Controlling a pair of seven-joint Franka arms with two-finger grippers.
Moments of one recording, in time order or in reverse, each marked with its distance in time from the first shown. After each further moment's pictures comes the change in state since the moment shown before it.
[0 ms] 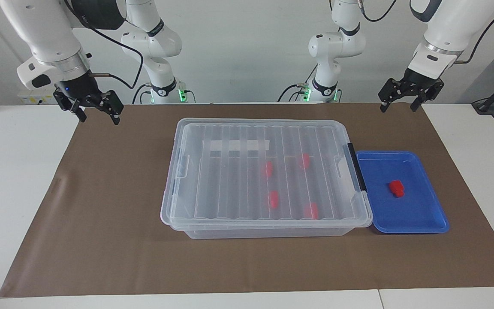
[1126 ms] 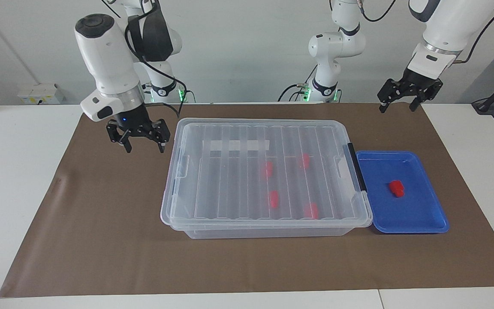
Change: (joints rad) left arm -0.002 0.000 -0.003 0.000 0.000 0.004 -0.029; right arm 0.178 0.120 0.025 -0.093 0.006 0.342 0.131
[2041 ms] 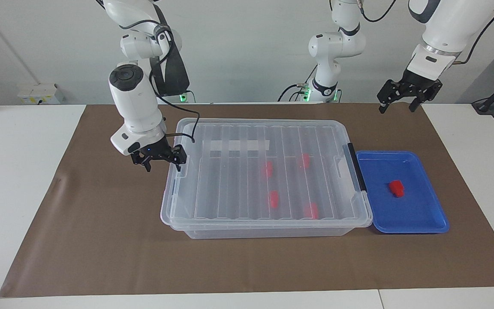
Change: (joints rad) left arm 0.000 0.001 0.000 -0.005 0.001 0.003 0.000; right arm 0.019 0.066 -0.002 -0.097 -0.009 0.074 0.000
